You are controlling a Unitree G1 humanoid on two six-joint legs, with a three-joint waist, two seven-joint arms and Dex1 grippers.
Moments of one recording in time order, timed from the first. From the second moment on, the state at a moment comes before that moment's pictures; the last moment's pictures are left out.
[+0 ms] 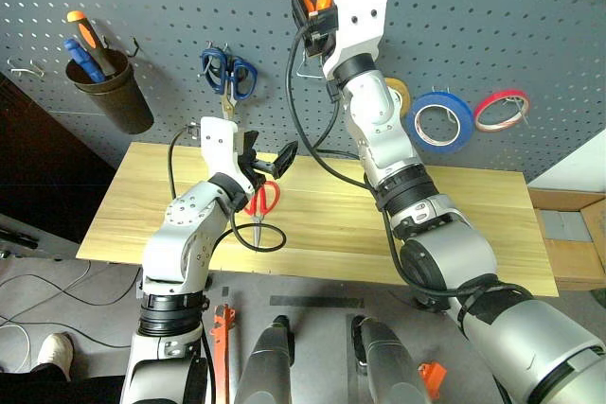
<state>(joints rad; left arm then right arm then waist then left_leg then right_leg) -0.46 0.29 0.11 -0.20 -0.38 0.57 -0.34 -1.28 0.06 -0.01 0.82 -0.05 -0.39 0.01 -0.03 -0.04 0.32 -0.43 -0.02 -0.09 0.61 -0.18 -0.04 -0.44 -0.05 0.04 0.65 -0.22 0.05</state>
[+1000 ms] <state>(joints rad) -0.19 0.22 0.03 -0.13 -0.17 0.52 -0.15 -0.85 -0.09 0.11 0.41 0.01 -0.01 0.45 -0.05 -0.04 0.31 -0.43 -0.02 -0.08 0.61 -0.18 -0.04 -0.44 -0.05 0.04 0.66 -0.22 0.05</state>
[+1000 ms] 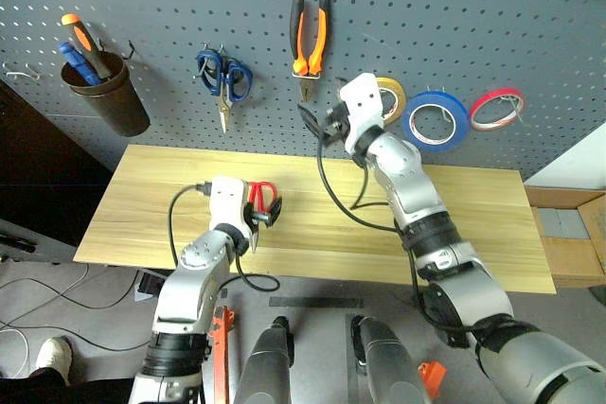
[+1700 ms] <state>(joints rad) -0.23 0.09 0.12 0.15 -0.10 0.53 0.03 -0.51 -0.32 0.40 0.08 0.12 0.00 1.03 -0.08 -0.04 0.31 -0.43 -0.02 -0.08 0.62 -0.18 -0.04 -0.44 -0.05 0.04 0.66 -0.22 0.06</state>
